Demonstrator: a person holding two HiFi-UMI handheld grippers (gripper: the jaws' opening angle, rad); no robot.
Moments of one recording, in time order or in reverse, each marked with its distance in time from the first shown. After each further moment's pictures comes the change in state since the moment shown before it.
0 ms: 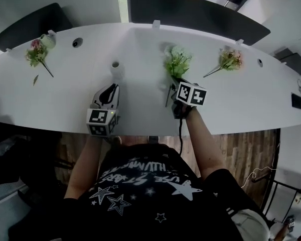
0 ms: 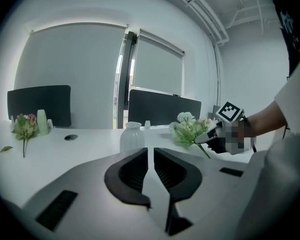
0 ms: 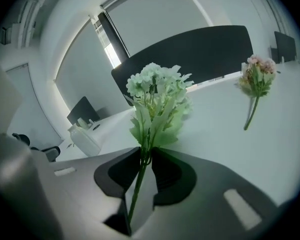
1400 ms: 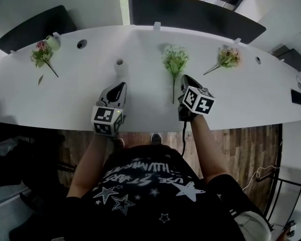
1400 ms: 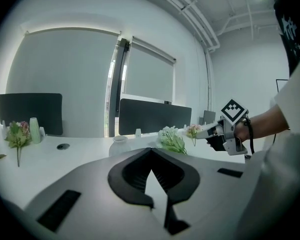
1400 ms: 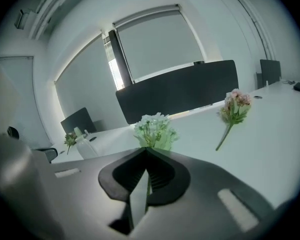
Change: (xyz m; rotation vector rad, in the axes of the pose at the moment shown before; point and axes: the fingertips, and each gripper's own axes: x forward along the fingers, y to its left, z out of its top) left arm -0.016 -0.023 0.015 0.041 -0.068 -0.088; right arm -0.068 0.015 0.028 -0.072 -0.214 -0.106
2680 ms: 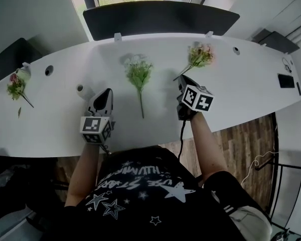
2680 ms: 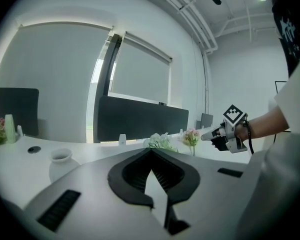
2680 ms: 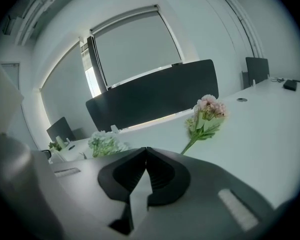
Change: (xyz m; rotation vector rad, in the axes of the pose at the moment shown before) left arm 0.098 -0.060 0.030 -0.011 -0.040 -0.057; right arm -0.007 -0.154 0.047 0.070 -0.018 -0.094
